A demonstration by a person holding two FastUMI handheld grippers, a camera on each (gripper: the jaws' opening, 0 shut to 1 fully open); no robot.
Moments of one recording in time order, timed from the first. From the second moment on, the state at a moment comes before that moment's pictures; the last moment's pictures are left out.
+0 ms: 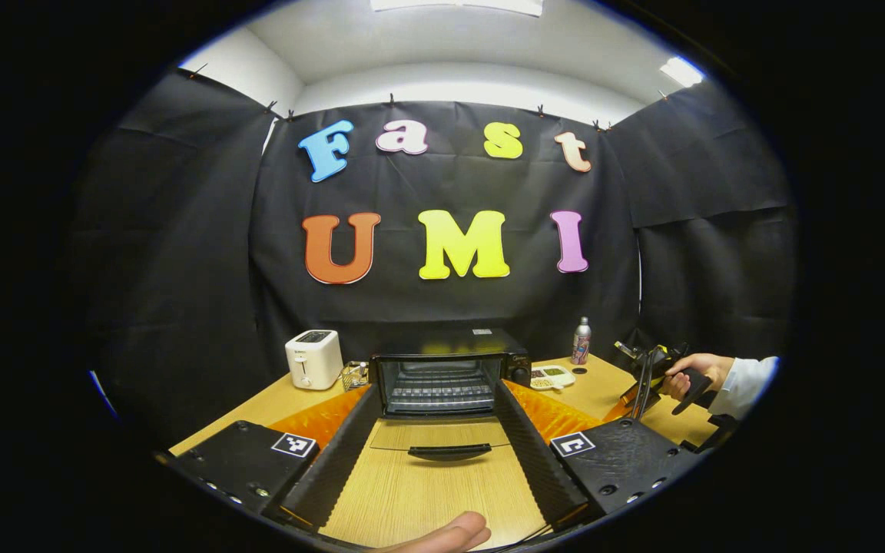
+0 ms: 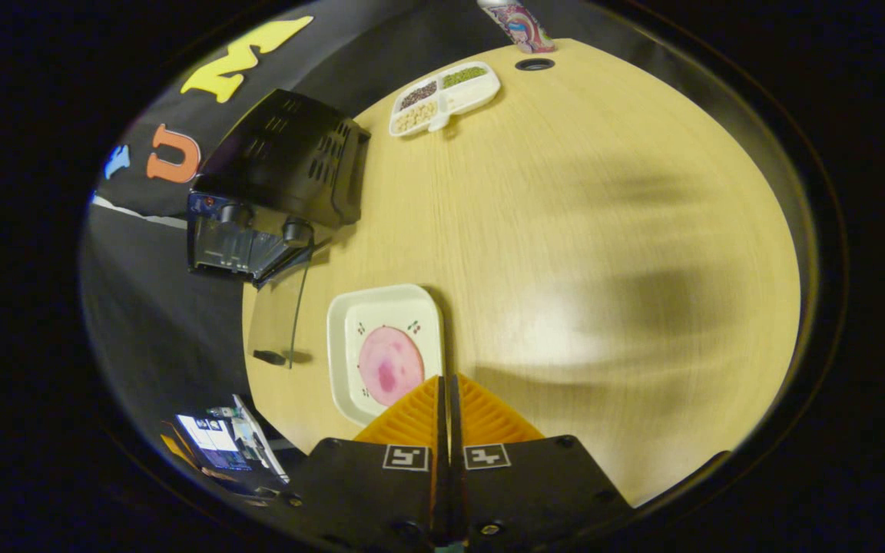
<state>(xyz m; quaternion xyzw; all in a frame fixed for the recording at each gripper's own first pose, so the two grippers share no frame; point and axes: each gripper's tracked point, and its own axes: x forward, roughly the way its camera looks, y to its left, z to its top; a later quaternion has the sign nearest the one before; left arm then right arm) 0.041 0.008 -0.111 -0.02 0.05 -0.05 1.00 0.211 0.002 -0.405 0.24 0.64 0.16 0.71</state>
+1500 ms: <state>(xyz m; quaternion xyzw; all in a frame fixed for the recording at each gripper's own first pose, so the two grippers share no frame) 0.030 -0.011 -0.137 0.00 0.10 -0.05 0.99 0.212 0.010 -0.428 0.36 0.65 0.25 0.62</state>
